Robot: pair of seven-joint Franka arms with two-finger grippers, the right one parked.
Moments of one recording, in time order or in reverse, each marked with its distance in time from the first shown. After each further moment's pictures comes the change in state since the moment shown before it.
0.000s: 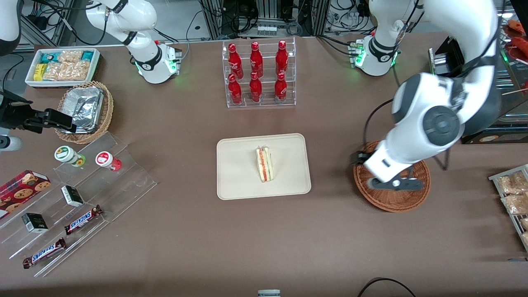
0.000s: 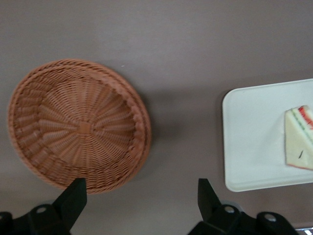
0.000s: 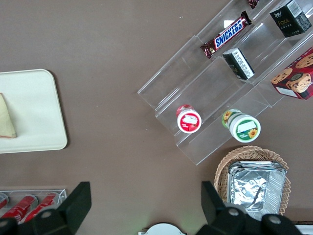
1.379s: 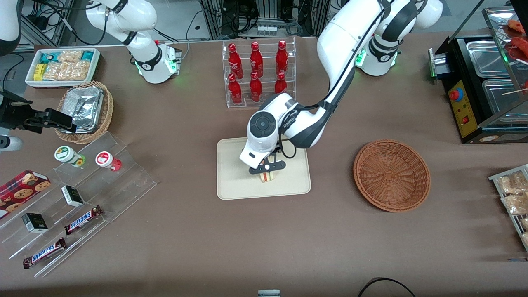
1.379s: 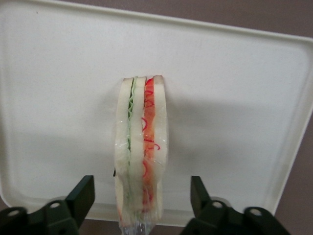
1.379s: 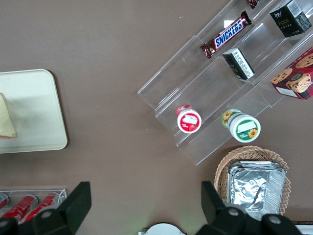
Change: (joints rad) arm -0.512 0.494 -0.022 0.281 -0.040 0.289 -0.755
